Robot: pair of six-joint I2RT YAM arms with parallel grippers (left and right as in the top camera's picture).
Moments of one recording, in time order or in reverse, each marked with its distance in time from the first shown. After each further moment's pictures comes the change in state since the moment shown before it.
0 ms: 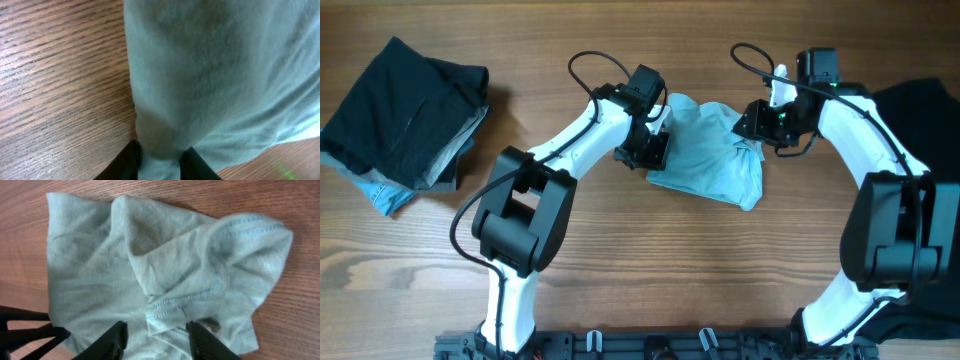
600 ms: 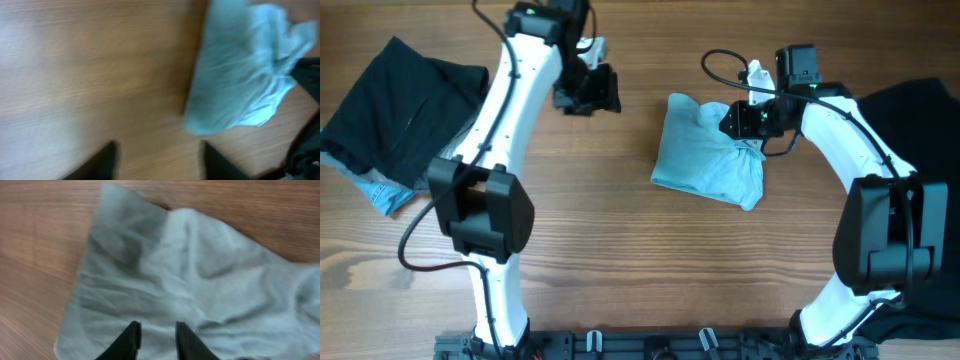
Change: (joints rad) left arm 0.243 0.005 0.505 -0.509 -0.010 0.003; right arm 0.088 -0.010 -0.002 0.074 -0.016 -0.145
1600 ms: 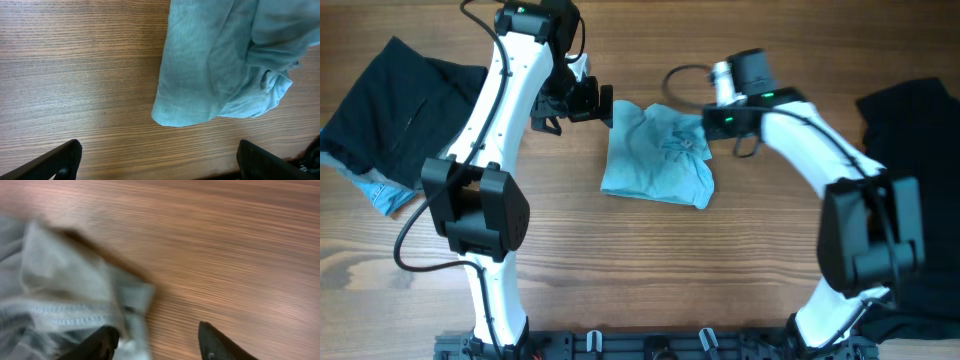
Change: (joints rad) left arm 0.040 0.000 0.005 -0.193 -0.092 -0.013; right arm 0.159 0.012 -0.011 0.105 0.347 0.079
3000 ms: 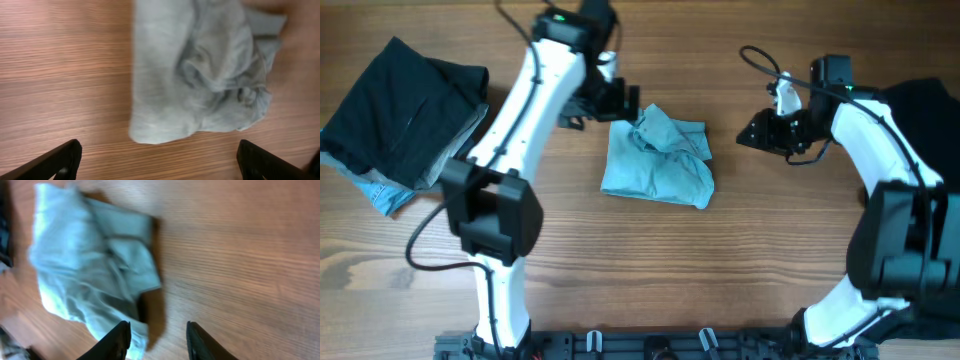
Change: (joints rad) left arm -0.092 0.002 0.000 0.092 -0.029 -0.071; right arm -0.275 -0.068 -0.011 -0.276 -0.462 -0.097
